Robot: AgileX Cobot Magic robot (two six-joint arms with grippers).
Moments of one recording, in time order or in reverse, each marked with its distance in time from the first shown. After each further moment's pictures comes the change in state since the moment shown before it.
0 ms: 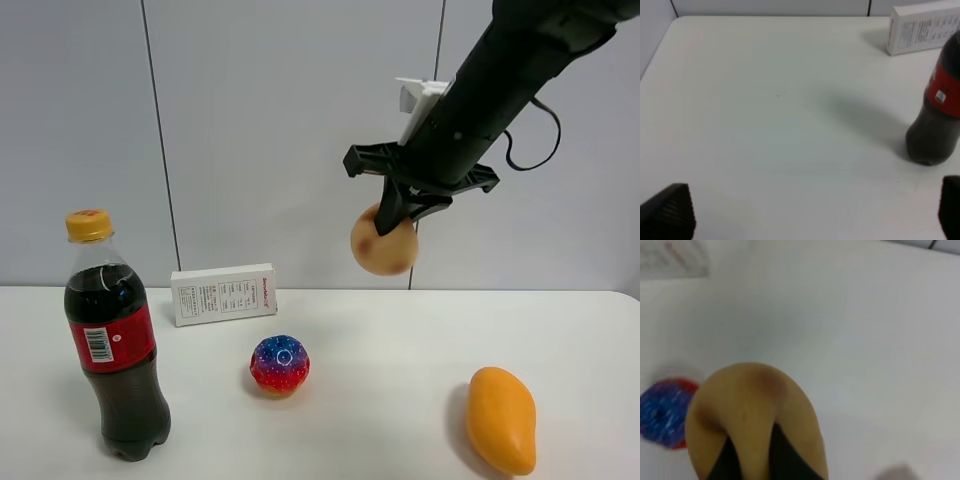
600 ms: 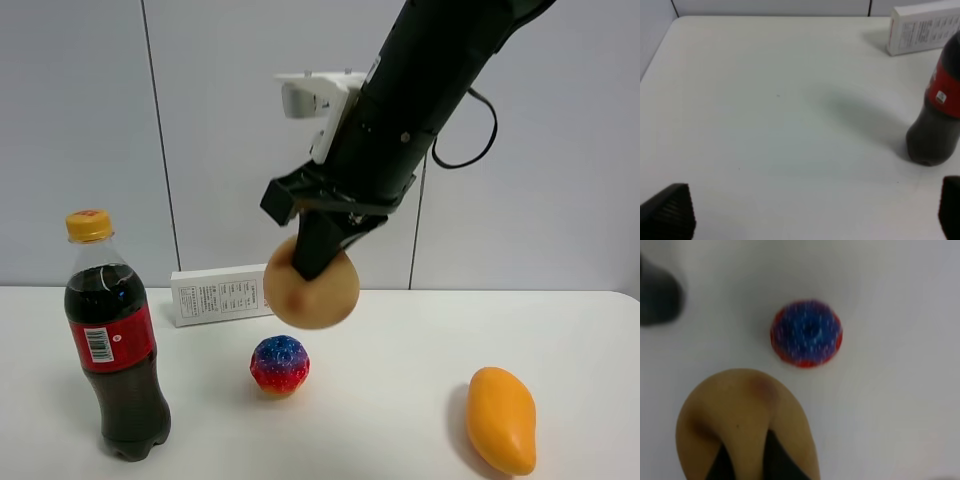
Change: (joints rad) left arm 0.000 0.000 0.000 0.000 0.000 0.000; right arm 0.224 0.031 0.000 0.020 0.155 -0.264
